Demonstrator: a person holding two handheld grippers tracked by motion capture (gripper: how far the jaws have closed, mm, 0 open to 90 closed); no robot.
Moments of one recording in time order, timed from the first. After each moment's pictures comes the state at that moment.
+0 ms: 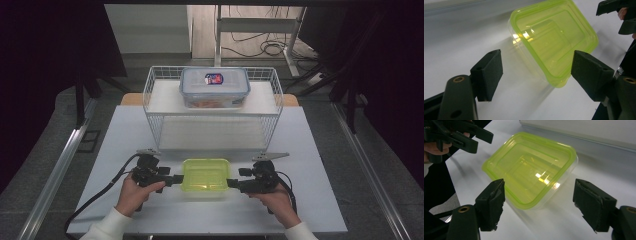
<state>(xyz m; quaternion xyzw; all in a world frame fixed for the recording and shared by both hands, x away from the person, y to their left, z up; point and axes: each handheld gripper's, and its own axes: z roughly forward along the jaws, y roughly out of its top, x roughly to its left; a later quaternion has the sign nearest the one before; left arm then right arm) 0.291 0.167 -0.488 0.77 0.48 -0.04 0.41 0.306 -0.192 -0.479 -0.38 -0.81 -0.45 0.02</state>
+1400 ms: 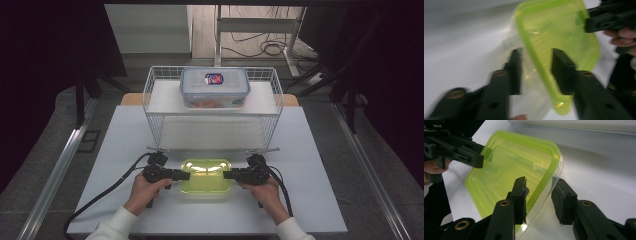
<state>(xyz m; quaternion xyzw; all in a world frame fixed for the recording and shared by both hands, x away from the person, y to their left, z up) 0.309 0.153 -0.512 0.76 0.49 -0.09 0.42 0.337 -0.179 -0.508 -0.43 -0.79 -0.44 0.07</state>
